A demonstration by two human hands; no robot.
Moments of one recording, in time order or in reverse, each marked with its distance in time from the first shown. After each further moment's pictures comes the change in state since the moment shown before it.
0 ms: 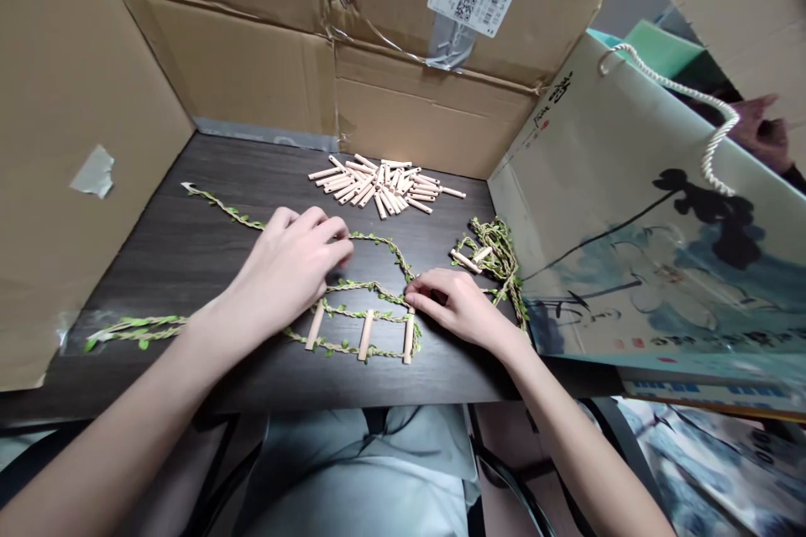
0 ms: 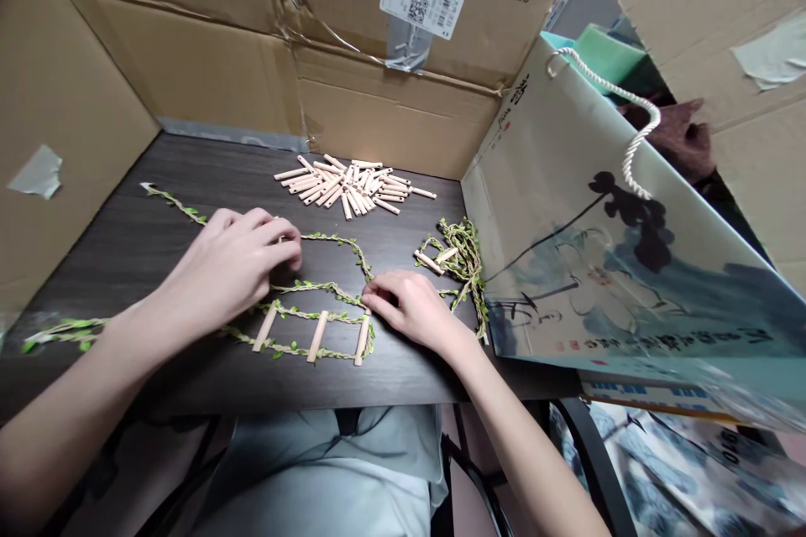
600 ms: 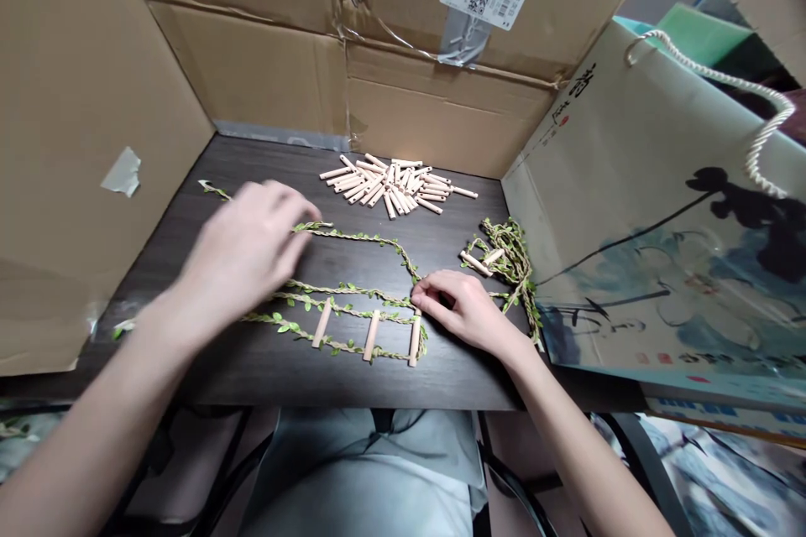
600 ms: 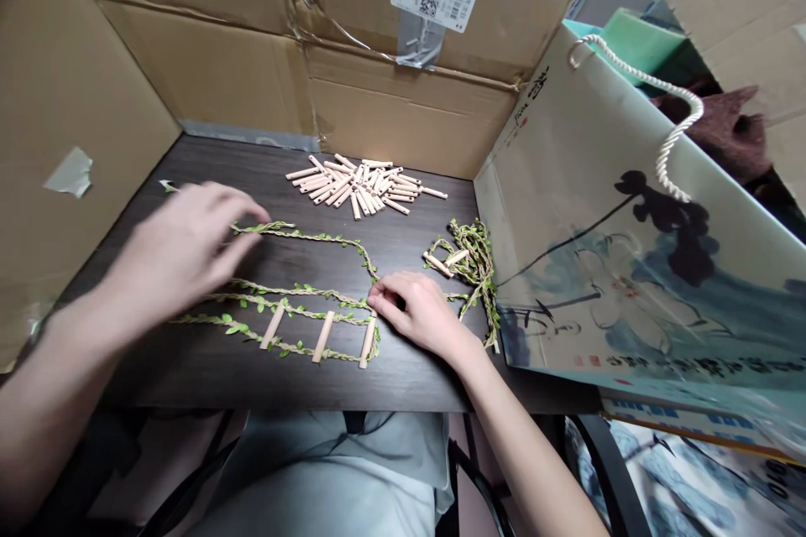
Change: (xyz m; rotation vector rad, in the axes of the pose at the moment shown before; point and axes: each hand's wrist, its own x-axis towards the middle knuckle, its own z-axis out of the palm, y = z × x) left_hand -0.016 -0.019 -0.016 -0.122 0.033 -0.285; right_hand -0.002 0.008 0.006 0.012 0.044 -0.017
